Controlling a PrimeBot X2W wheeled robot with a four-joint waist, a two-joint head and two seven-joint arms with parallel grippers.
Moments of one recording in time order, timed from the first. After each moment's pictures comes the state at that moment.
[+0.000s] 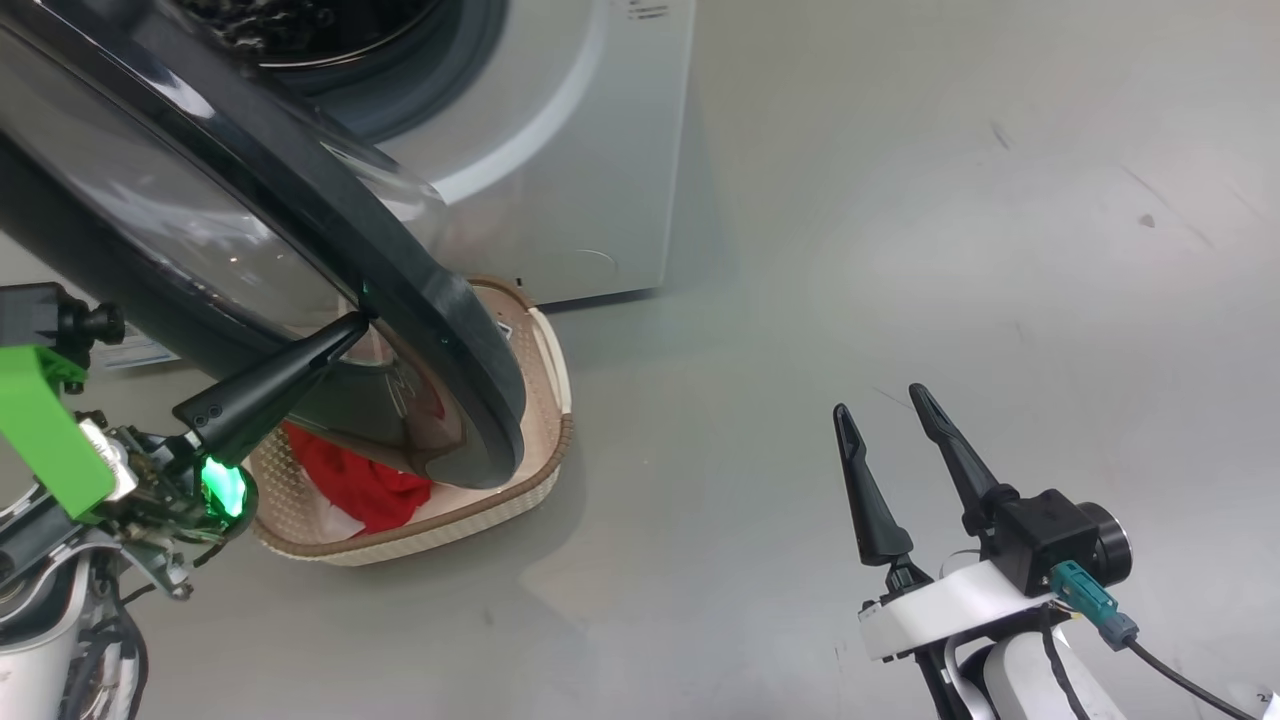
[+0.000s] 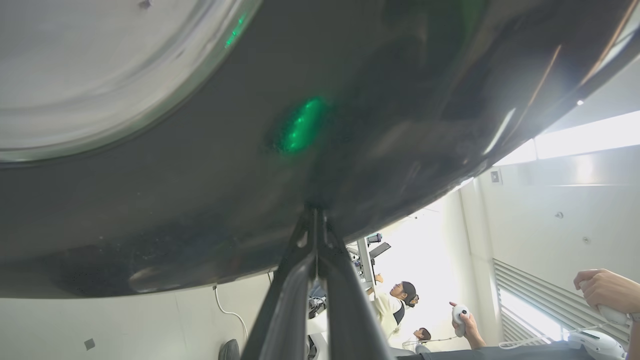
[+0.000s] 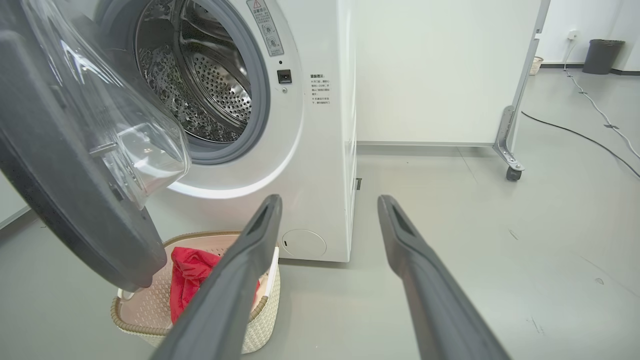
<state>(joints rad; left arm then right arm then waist) -0.32 0.28 -0.02 -0.01 -1.92 -0.12 0.91 -0.06 -0.05 0.33 0.09 0.25 -0.02 -0.26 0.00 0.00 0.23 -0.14</state>
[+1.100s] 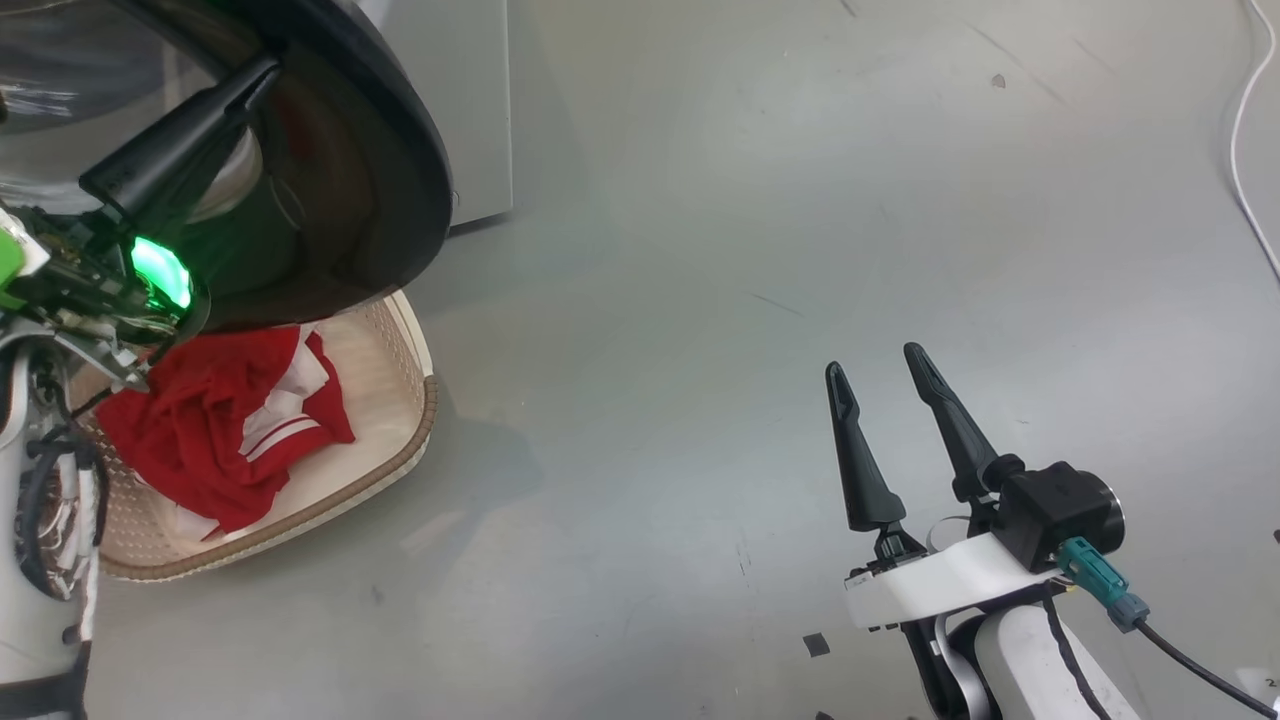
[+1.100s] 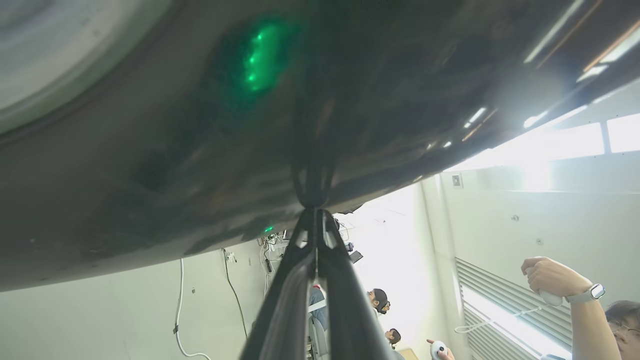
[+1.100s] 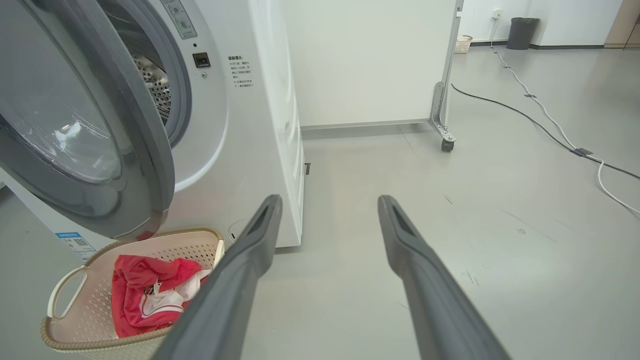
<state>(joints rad) -0.64 0.24 -0.01 0.13 -1.89 -0.08 0.80 -0.10 -0.05 0.35 0.03 0.31 -0.06 -0.26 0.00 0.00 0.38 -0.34</state>
